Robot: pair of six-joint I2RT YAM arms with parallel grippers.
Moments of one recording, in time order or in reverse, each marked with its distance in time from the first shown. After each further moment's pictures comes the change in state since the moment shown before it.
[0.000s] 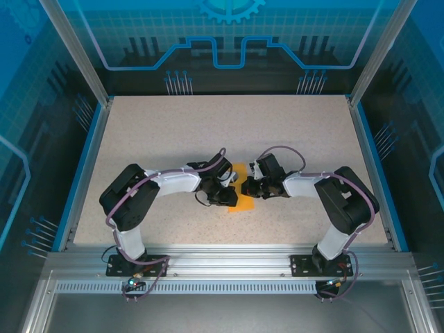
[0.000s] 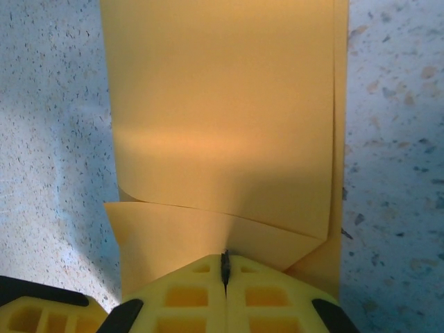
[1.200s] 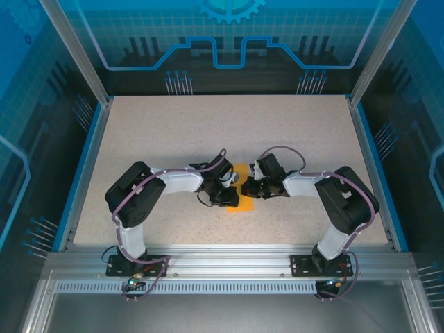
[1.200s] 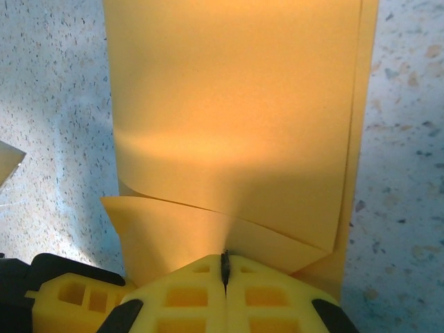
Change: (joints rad) left arm 0.002 0.050 -0.019 0.068 0.029 -0.056; right arm -0.011 0.000 0.007 -0.033 -0.021 -0.009
